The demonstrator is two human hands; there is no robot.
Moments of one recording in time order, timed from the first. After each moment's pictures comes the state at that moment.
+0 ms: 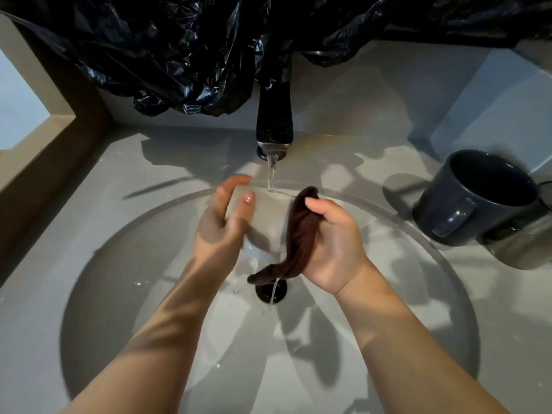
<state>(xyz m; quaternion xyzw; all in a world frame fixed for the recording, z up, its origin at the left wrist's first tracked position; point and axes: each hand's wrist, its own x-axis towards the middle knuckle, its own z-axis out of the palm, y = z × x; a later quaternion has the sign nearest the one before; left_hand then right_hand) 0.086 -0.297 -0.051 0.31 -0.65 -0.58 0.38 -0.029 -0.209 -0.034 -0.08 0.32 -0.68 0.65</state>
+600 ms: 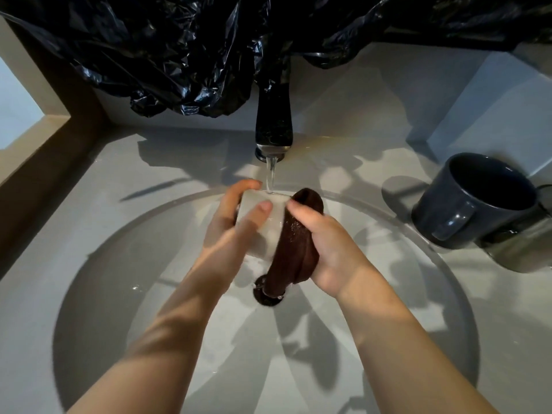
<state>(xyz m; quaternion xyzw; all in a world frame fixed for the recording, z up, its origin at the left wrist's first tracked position) 0.082 -0.294 -0.052 0.31 -0.64 -0.64 0.30 -0.029 -0.213 -0.039 -0.11 0.52 -0.64 0.56</state>
